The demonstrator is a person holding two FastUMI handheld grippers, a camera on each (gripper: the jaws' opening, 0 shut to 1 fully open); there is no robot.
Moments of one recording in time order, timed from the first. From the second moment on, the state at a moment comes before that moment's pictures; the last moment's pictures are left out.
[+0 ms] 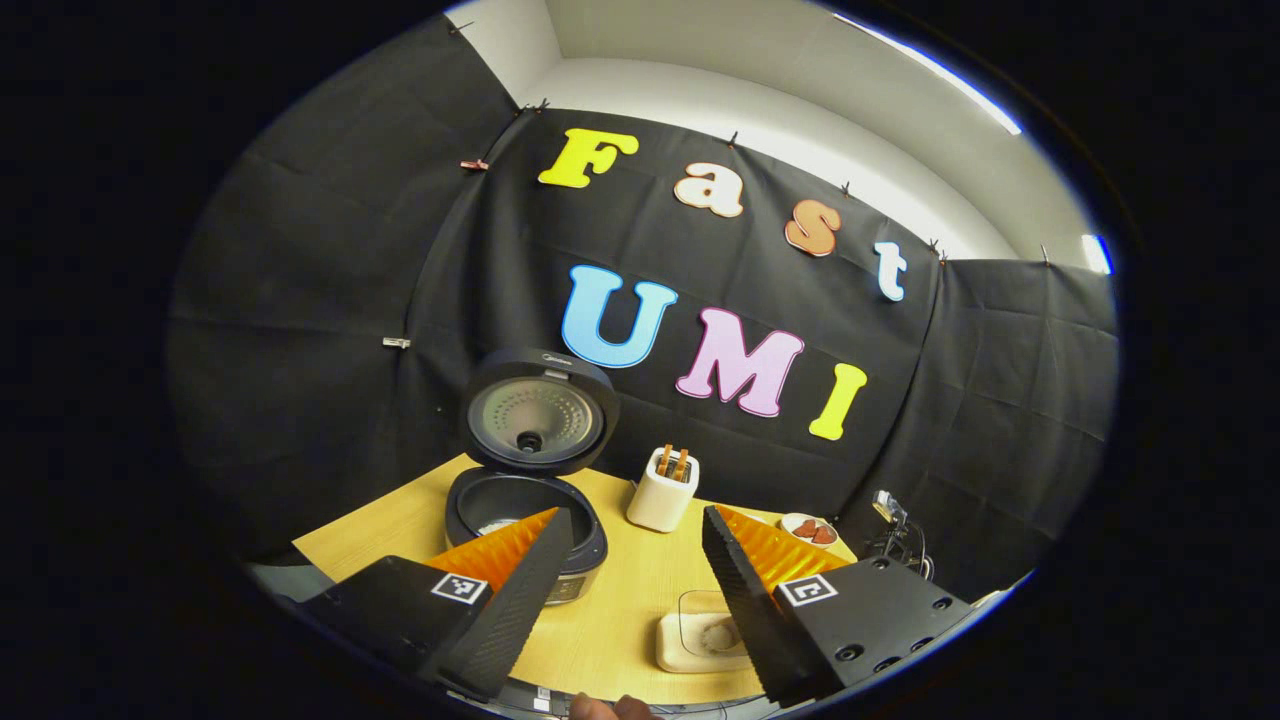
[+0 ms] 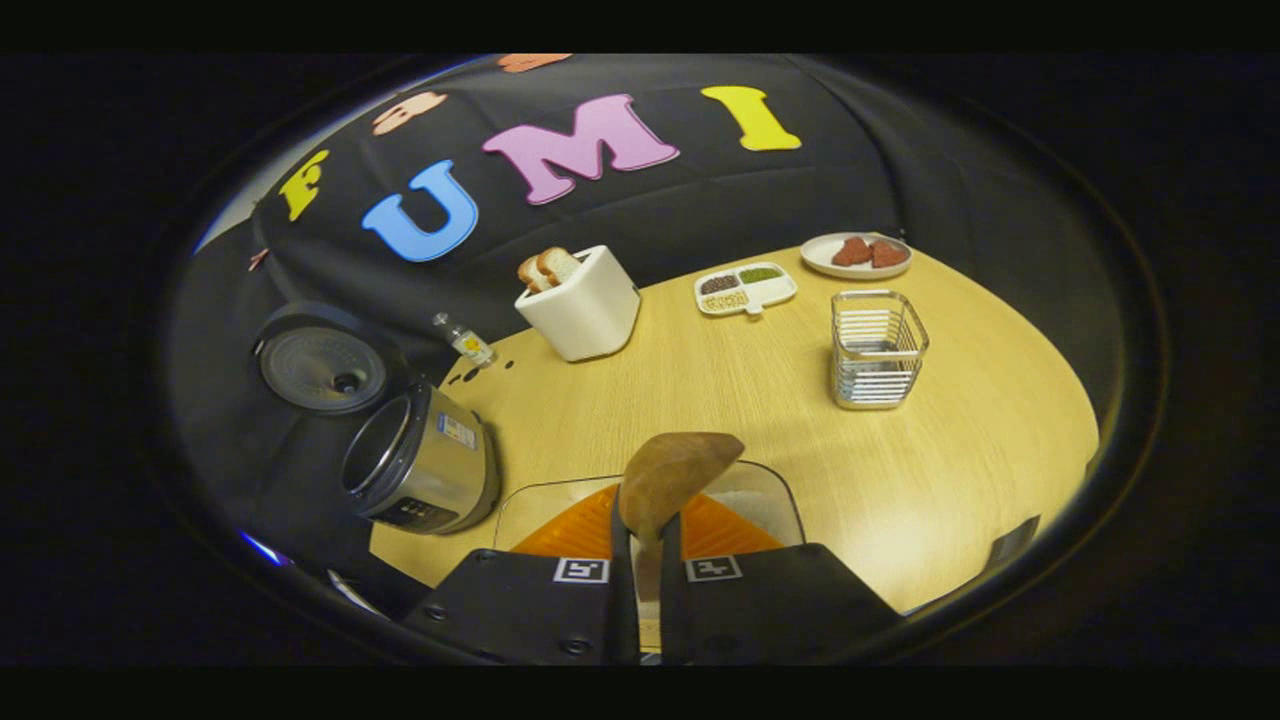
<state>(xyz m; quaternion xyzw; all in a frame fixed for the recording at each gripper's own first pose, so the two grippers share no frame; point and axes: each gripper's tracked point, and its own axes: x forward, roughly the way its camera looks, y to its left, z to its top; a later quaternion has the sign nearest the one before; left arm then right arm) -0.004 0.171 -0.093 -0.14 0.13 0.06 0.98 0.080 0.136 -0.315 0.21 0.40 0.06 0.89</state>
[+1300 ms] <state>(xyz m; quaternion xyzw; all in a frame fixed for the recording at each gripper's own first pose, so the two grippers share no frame) -0.014 0.194 -0.101 -0.15 0.14 0.09 0.97 0.120 0.180 -0.184 0.47 0.33 0.13 0.81</state>
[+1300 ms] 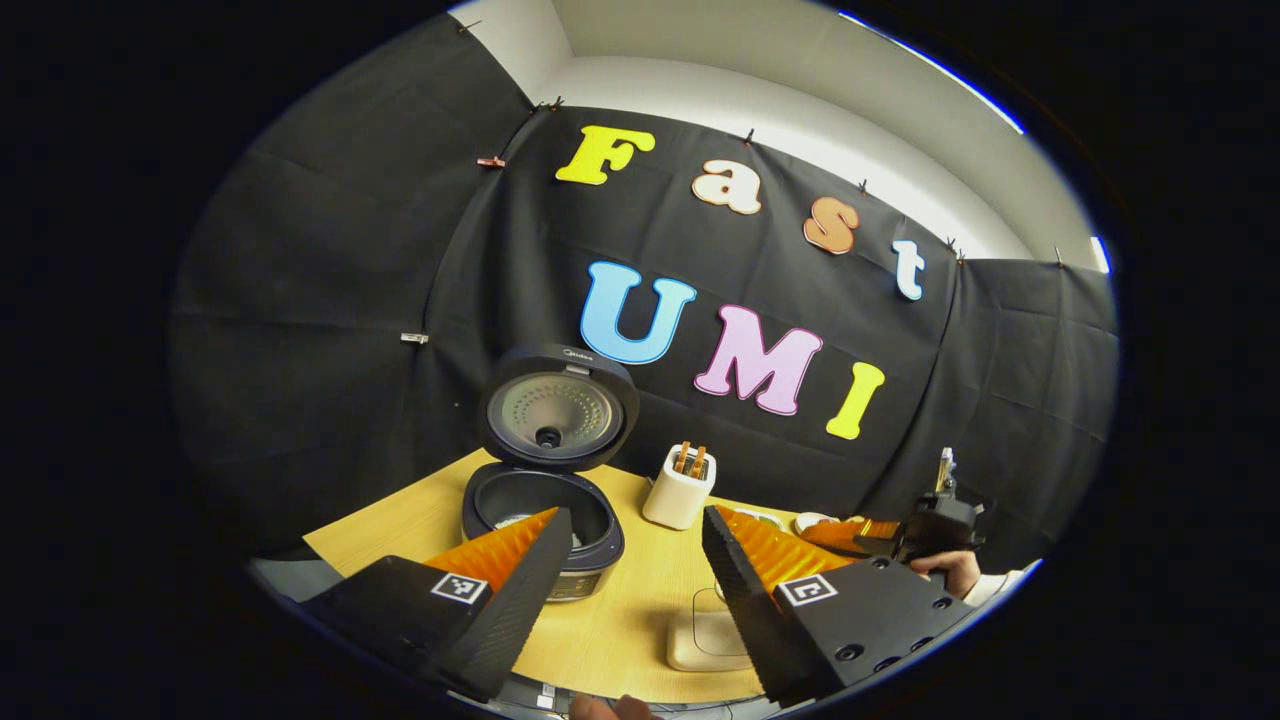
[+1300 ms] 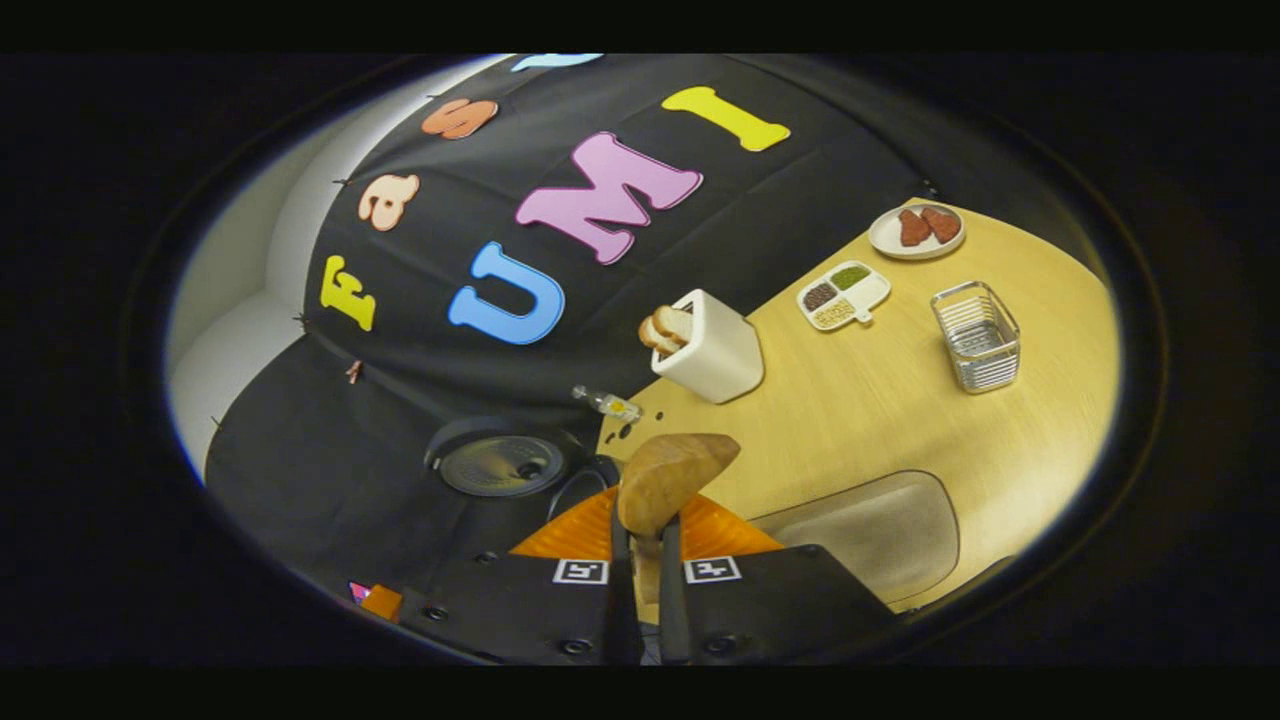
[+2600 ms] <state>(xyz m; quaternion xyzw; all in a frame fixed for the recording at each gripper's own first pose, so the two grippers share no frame) -0.058 0.261 -0.097 -0.17 0.11 0.15 0.97 0.196 0.499 -0.174 0.06 0.26 0.31 0.91</state>
